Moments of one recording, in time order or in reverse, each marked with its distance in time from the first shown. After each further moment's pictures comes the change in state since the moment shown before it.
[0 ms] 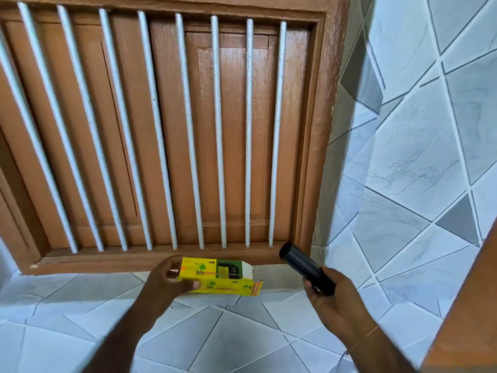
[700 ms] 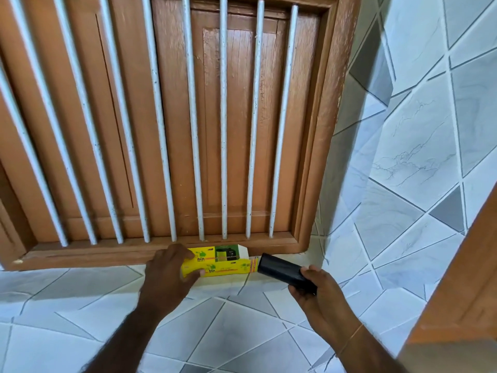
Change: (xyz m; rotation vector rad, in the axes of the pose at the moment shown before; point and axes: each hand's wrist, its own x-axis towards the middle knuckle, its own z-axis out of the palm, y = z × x) left_hand 0.032 -0.048 -0.002 0.808 0.169 0.488; right_hand -0.013 0.041 0.006 -0.222 -0.070 -0.101
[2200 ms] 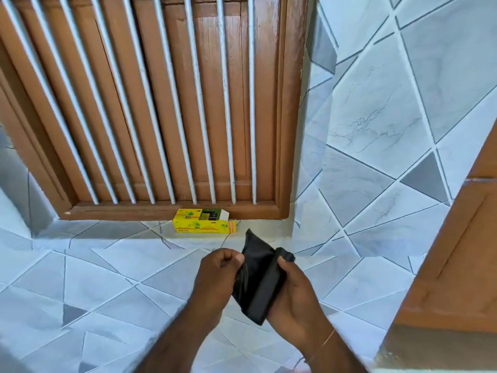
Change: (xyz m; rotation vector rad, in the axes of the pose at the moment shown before) left_hand -0.088 0.274 -0.040 -0.824 -0.078 -0.760; right_hand -0.104 -0.018 -0.061 0.229 -0.438 0.363
